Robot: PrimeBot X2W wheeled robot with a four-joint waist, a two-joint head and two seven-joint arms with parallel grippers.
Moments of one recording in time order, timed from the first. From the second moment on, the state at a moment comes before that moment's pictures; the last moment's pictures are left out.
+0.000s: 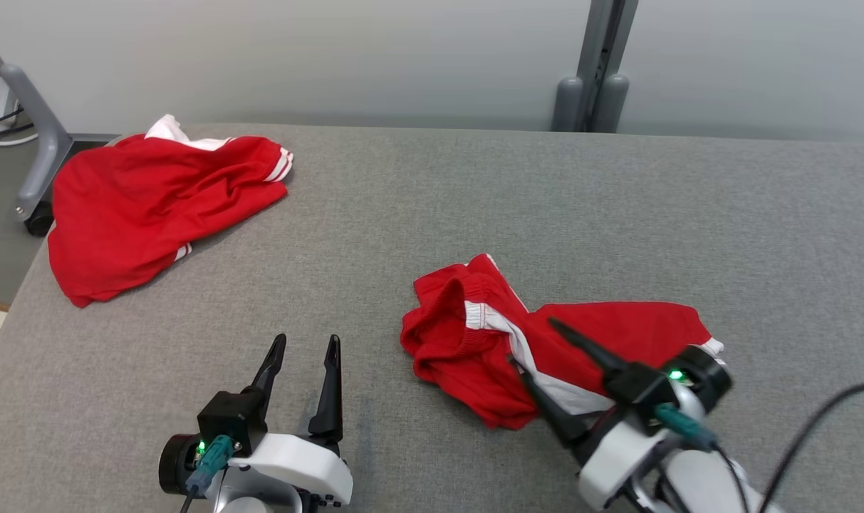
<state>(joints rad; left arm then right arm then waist) -0.13 0.05 -0.31 0.33 -0.34 0.12 -0.26 -0.36 -0.19 0.64 0.40 0.18 0.13 -0.26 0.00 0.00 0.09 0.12</state>
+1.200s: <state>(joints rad) -0.05 0.05 -0.30 0.26 -0.31 0.10 -0.26 -0.01 -0.05 -0.05 0.14 0.08 0.13 -0.26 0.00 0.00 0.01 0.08</state>
